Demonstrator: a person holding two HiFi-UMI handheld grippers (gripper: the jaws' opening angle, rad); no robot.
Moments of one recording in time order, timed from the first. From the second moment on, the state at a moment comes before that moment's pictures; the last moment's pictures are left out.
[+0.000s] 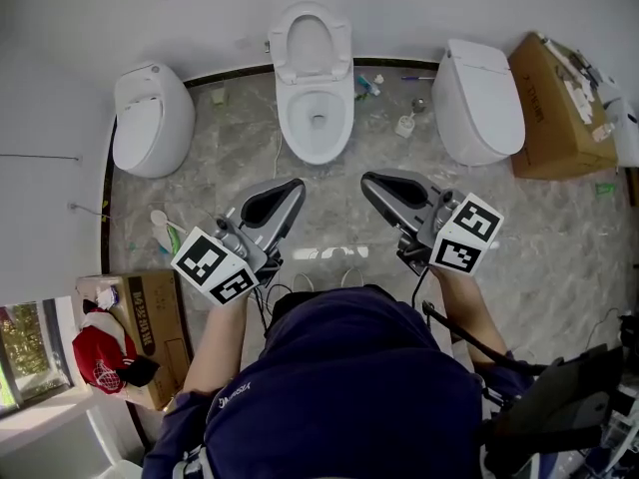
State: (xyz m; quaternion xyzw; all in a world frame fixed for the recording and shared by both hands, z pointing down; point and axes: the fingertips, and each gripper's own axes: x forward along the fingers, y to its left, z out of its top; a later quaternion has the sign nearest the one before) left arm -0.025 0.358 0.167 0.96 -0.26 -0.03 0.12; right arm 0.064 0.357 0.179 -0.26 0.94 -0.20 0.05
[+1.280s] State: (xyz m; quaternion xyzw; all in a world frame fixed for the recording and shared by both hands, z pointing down) left arm -0.013 0.255 0.199 0.95 -0.26 -0.06 0.18; right arm 0.118 0.274 0.221 -0.30 0.93 -0.23 0.02
